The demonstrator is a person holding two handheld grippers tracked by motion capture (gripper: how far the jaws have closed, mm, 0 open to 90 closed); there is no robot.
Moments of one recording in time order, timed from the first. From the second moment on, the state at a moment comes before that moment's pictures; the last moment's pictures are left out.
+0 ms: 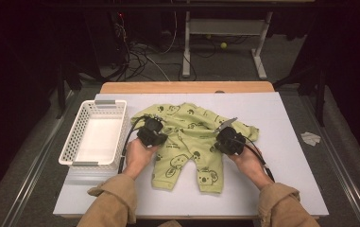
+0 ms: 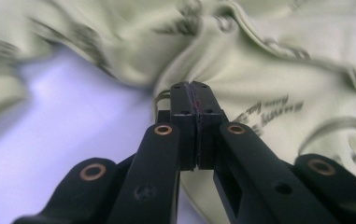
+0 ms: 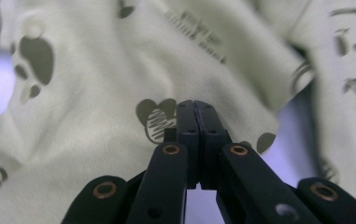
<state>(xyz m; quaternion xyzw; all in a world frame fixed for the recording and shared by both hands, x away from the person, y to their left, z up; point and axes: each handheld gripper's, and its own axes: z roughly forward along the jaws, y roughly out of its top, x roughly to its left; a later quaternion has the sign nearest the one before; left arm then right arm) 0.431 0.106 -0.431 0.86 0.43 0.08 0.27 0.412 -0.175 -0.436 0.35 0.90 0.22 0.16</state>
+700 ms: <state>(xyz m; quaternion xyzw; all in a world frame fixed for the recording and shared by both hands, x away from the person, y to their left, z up) 0.359 0.112 -0.451 0.87 0.40 0.06 0.27 0.375 -0.194 -0.441 0.35 0.89 0.25 0.13</state>
